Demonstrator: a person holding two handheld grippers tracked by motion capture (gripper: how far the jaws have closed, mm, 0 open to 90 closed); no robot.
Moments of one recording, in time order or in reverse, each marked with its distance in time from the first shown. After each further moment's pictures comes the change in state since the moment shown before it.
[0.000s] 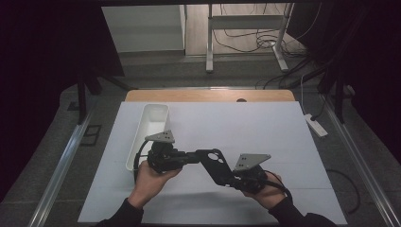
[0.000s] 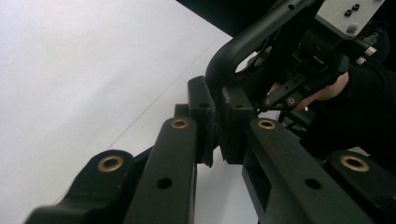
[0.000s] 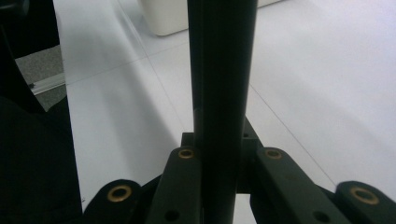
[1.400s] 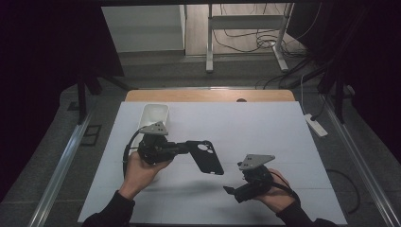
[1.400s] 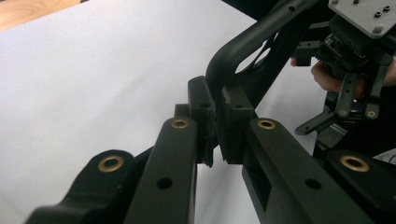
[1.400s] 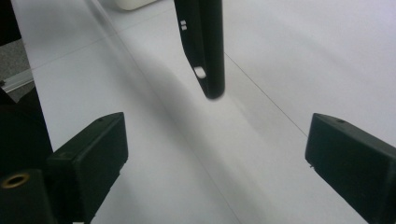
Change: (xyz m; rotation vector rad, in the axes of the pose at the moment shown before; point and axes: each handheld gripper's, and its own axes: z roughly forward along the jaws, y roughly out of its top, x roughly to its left) left arm 0.010 0.016 -0.026 0.046 0.160 0.051; right arm -0.005 -0.012 -0.010 0.082 -0.096 0.070
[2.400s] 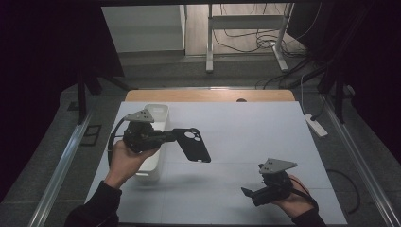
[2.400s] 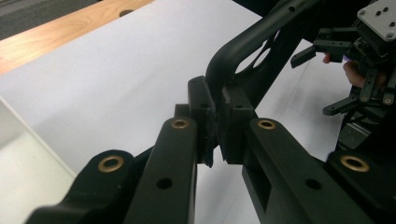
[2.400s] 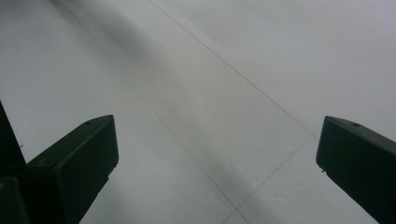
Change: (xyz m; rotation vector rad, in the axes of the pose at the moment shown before) left arm 0.019 0.017 -0.036 0.001 0.074 0.009; right arm -0.016 -0.037 -0.029 -0.010 -0.117 0.067
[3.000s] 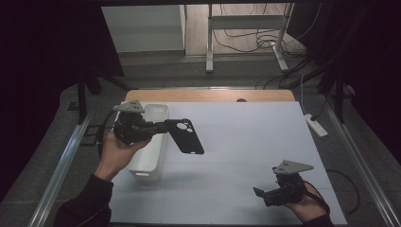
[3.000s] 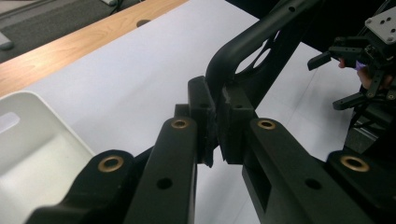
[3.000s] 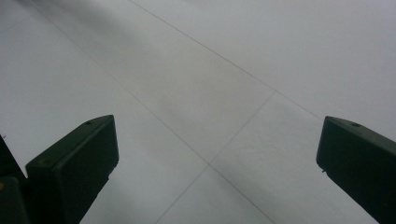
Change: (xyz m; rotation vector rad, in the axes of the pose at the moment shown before) left arm 0.014 0.012 -0.023 -0.012 0.029 -0.003; right arm -0.016 -0.022 -0.021 0.012 -0.057 0.120
